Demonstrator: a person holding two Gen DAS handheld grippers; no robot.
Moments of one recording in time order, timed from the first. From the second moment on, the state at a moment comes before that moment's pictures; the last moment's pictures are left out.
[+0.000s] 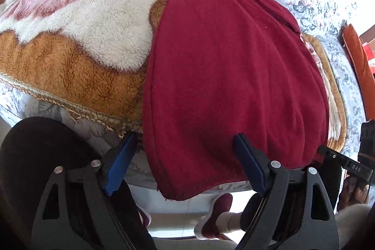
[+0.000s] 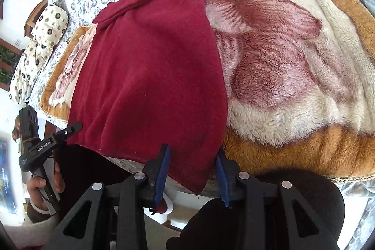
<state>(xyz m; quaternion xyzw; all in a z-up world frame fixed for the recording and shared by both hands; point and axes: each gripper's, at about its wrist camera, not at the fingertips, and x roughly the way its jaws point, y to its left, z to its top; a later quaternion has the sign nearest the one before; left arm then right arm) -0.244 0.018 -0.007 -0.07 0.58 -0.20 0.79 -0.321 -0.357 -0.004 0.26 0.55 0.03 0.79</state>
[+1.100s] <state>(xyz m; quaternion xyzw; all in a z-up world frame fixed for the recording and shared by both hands) -0.153 0.023 0.114 -0.15 0.48 -0.29 0.81 -0.241 -0.411 0.110 0.35 0.33 0.14 0.86</state>
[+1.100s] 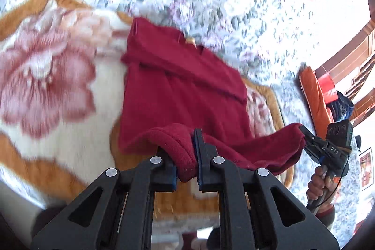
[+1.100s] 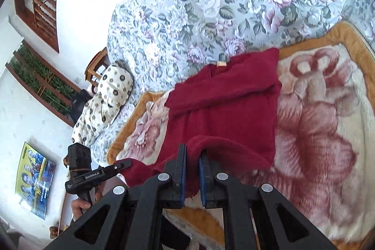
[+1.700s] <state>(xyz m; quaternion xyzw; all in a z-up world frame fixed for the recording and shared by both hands) 0.108 -0.062 0.076 -0.16 0.50 -0.20 0.83 0.013 -0.496 0.048 0.34 0.35 0.02 0.87</state>
